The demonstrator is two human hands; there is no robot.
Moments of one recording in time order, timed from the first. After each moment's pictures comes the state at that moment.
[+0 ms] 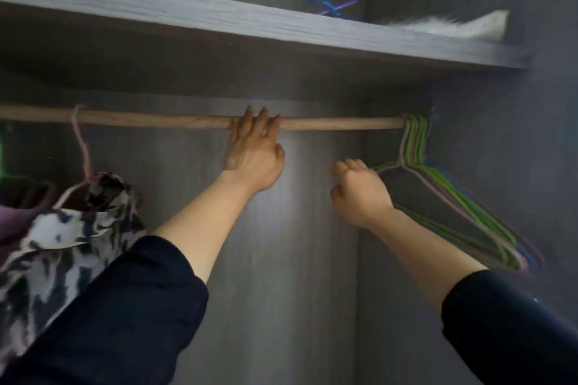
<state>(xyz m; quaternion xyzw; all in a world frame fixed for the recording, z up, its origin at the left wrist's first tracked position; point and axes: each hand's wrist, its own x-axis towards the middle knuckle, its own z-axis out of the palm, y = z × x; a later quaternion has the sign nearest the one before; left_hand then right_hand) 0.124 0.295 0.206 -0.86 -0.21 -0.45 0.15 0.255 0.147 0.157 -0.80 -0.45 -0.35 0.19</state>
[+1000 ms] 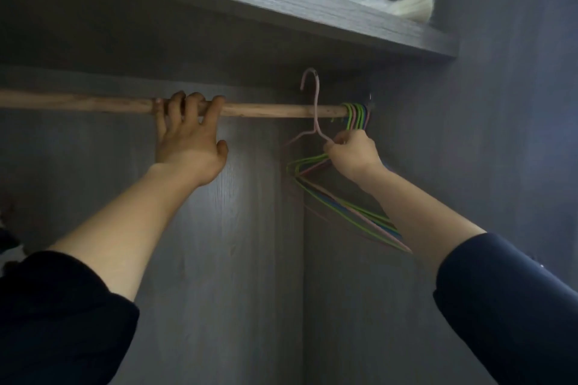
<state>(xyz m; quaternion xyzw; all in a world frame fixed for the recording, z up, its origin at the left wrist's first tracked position) 0.184 0.294 0.201 -0.82 -0.21 -0.51 0.16 0.335 0.085 0.199 -0.81 -0.28 -0.18 0.48</state>
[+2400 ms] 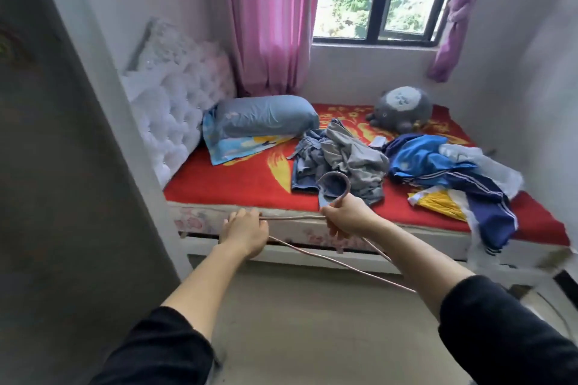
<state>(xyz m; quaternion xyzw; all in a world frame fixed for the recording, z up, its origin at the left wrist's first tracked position) 0.159 -0.242 -0.168 -0.97 0.16 0.09 -0.16 0.088 -0.448 -0.140 -0.91 0.19 0.03 0.38</state>
